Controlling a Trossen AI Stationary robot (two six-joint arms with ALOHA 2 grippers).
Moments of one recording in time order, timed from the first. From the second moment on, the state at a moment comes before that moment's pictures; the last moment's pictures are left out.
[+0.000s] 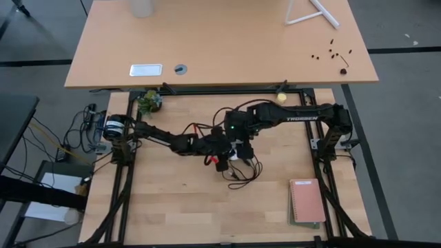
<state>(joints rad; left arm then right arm) -0.02 1.84 1.01 0.29 -0.22 0.03 -0.05 1.78 1.67 -1.13 -0.03 -0.02</state>
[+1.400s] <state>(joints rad) -0.03 1.84 1.04 0.30 -0.08 0.02 0.06 1.78 1.61 -1.11 0.03 -0.31</state>
